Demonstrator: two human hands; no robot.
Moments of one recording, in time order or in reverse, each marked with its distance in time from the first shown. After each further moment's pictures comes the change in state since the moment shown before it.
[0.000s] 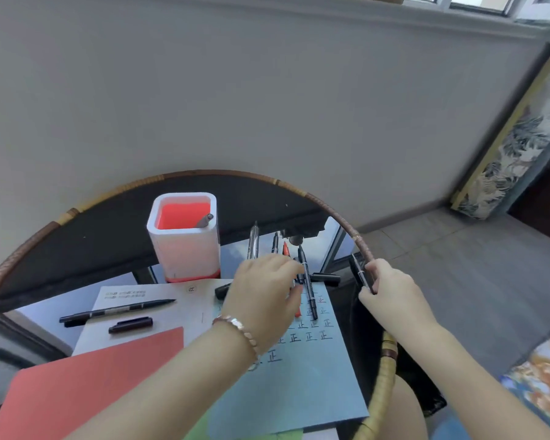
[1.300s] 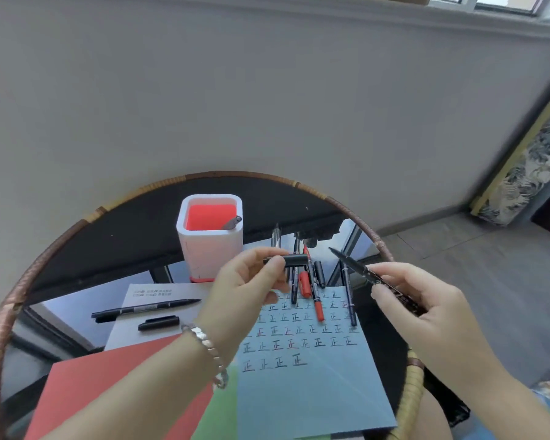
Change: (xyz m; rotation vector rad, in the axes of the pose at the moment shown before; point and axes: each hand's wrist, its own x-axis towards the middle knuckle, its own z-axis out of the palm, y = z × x) left_hand -0.016 -0.005 -0.053 -1.101 0.088 -0.627; right_hand -0.063 -0.047 -0.041 0.624 0.074 -0.411
